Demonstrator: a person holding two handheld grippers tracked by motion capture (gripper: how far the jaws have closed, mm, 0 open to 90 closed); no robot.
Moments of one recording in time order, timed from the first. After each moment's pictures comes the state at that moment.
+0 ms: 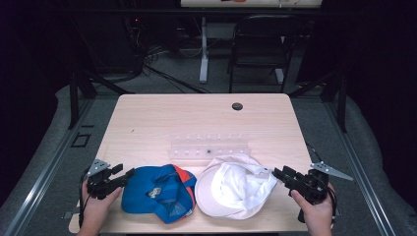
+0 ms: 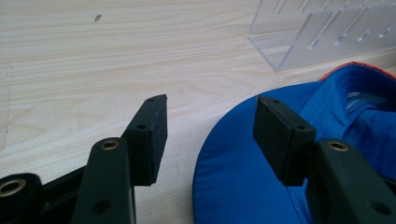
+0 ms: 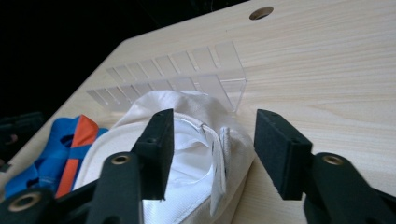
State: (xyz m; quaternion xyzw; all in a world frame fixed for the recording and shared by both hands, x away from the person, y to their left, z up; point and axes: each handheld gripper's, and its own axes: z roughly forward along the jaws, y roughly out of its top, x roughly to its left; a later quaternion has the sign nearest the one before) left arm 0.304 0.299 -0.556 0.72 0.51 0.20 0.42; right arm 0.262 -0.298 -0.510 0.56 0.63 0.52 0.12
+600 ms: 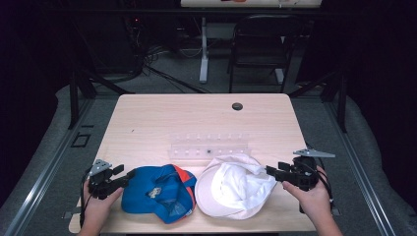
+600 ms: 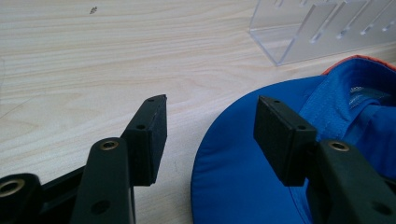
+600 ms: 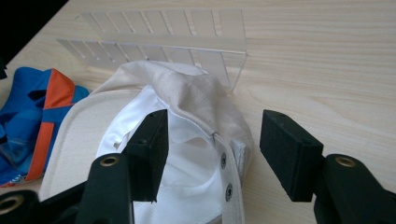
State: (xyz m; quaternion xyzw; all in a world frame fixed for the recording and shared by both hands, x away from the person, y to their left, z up) left arm 0.306 0.298 -0.559 0.72 0.52 0.19 0.42; right arm 0.292 -0.276 -0.482 0.55 0.72 0.41 0.11
